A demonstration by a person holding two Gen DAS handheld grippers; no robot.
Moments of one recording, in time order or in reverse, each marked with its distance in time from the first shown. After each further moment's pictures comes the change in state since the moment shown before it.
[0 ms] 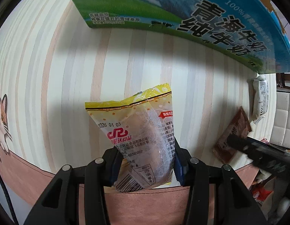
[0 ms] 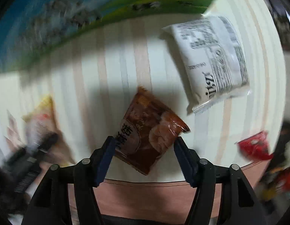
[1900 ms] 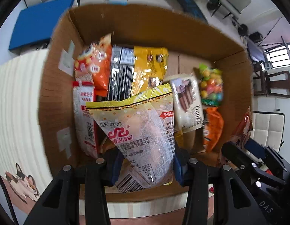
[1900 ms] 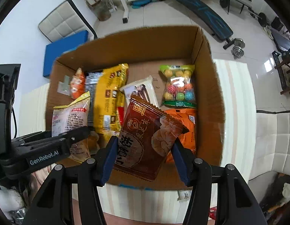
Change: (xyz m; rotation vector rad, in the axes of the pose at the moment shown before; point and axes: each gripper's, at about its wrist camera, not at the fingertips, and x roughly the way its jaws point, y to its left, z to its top) left arm -0.118 -0.051 0.173 0.080 -0.049 -0.097; right arm -0.171 0.064 0.113 -0.169 -0.339 0.029
